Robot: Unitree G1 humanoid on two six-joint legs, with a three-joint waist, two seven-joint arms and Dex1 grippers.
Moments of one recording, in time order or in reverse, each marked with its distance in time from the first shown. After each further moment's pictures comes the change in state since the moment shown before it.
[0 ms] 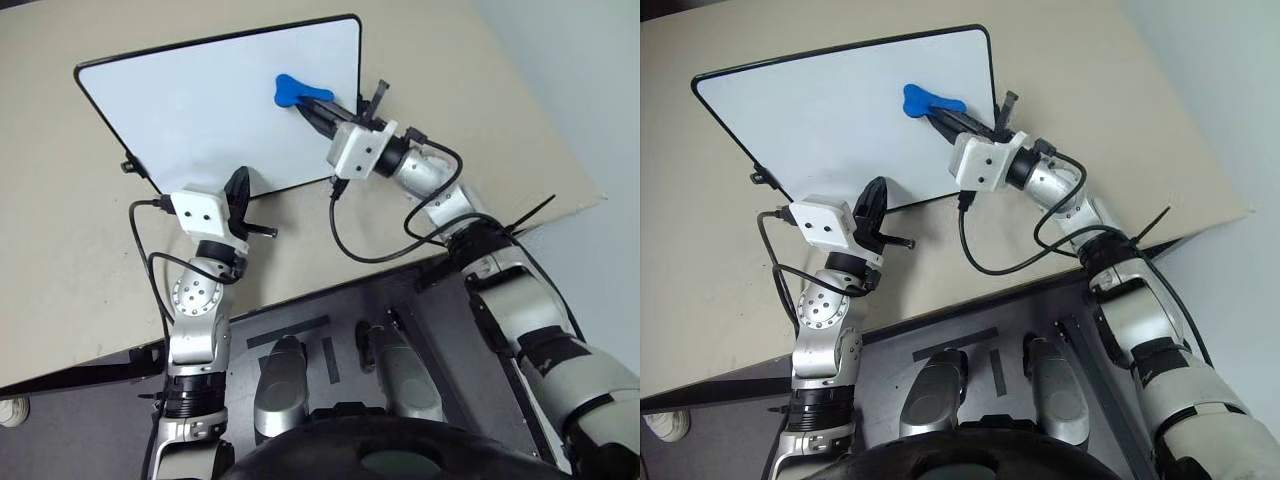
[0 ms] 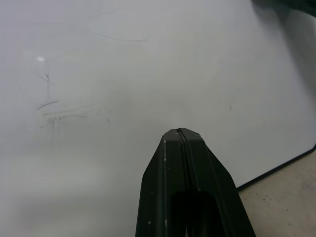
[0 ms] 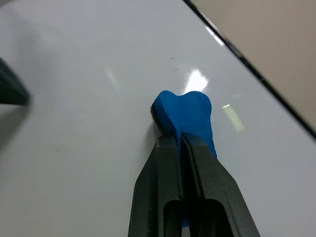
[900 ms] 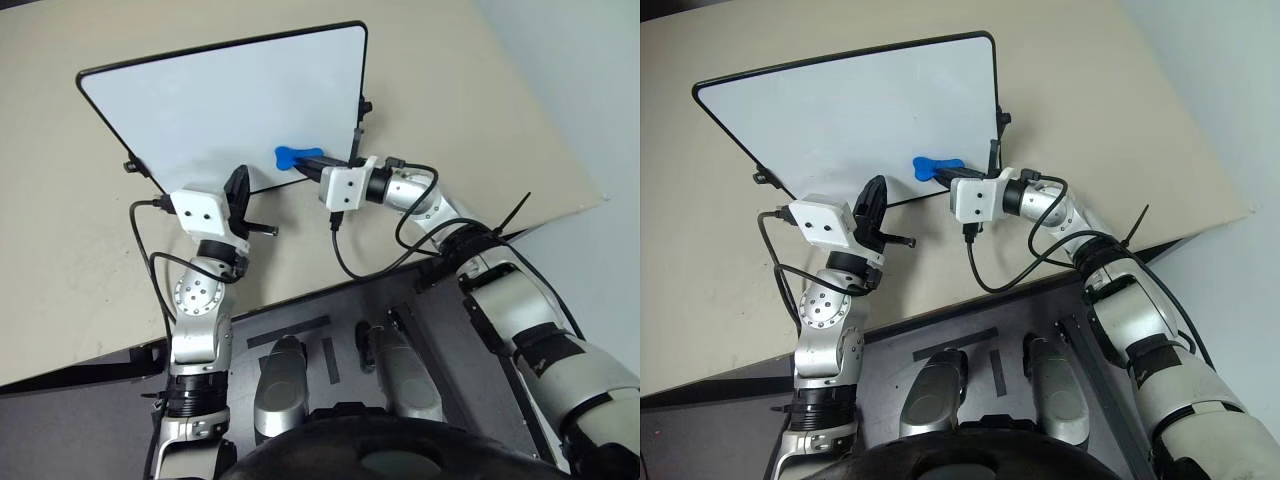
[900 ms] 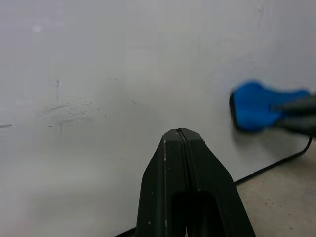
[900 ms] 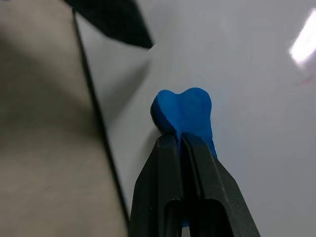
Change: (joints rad) left arm -0.003 -0.014 0.001 0.001 0.004 -0.006 0.014; right arm -0.115 0.037 0.077 0.317 -0.130 -0.073 0.034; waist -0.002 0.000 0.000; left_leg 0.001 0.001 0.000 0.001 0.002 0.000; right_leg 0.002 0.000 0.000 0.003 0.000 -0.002
